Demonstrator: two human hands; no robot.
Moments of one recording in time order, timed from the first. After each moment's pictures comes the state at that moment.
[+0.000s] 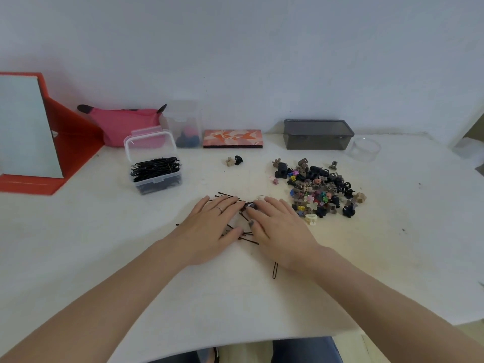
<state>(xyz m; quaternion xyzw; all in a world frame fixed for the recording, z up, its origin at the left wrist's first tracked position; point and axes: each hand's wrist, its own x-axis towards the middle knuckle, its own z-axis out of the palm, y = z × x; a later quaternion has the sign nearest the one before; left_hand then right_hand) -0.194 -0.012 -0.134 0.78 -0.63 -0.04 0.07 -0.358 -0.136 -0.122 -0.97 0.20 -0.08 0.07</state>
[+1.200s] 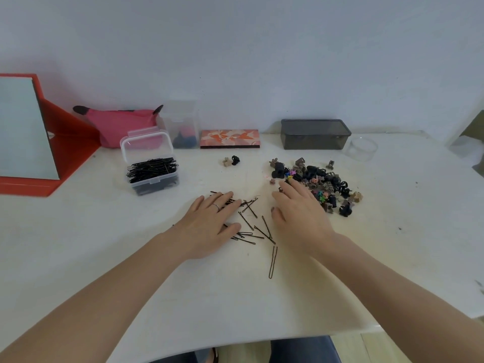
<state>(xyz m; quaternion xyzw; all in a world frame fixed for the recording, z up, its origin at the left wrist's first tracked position) -0.191 -0.021 -0.129 0.79 -0.60 -0.07 0.04 -0.373 -0.167 -0.105 -0.95 0.28 -0.11 0.04</state>
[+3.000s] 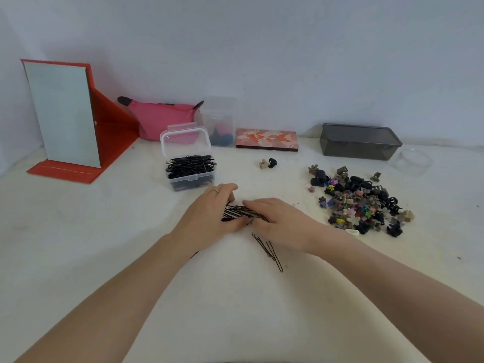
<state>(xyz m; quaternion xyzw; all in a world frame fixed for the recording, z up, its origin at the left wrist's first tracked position) -0.146 0.008 -0.127 0.81 -0.52 -0.02 0.27 -0.290 -0.131 -0.089 -0.96 0.10 0.03 0.26</state>
